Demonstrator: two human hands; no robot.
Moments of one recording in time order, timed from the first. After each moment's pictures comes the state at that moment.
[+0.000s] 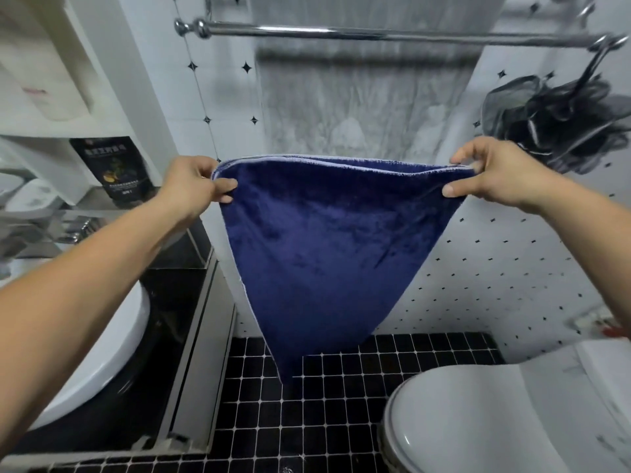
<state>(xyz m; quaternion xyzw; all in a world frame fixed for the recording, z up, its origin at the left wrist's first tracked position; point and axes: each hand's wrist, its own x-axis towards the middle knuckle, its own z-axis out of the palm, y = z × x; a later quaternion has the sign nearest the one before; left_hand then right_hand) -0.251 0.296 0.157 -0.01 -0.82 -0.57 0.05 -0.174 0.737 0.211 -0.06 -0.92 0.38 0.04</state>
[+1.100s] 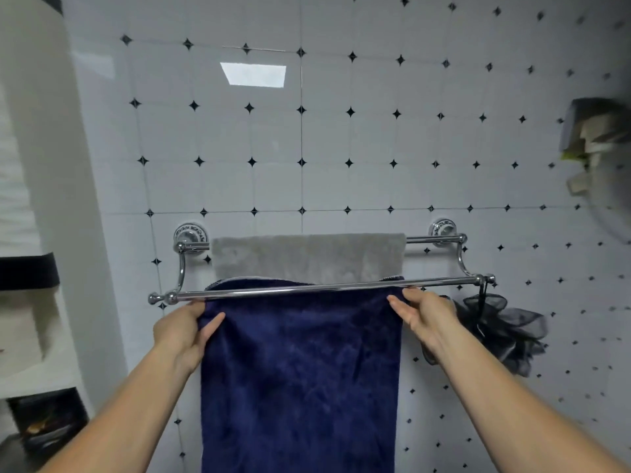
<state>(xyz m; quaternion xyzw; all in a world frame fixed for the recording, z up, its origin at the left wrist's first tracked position) -0.338 0.378 0.280 0.10 -0.43 -0.89 0.08 -0.276 0.746 0.288 -0.15 -0.42 0.87 0.21</state>
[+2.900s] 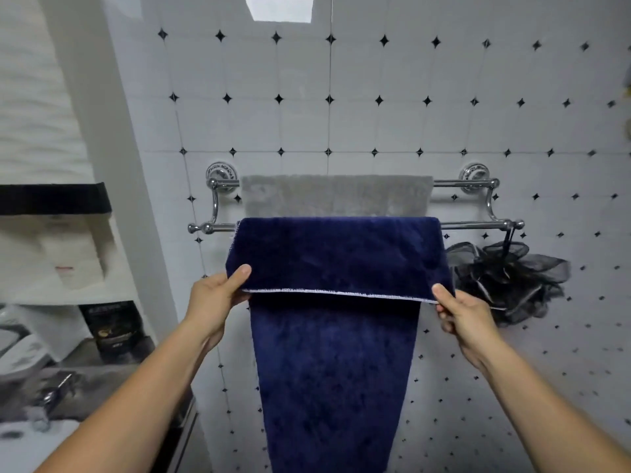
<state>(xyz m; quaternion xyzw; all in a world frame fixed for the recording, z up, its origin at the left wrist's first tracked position) -0.270 0.365 0.228 -0.04 -0.62 -0.78 0.08 -0.203 0.754 0.194 -0.12 -0.66 0.71 0.22</state>
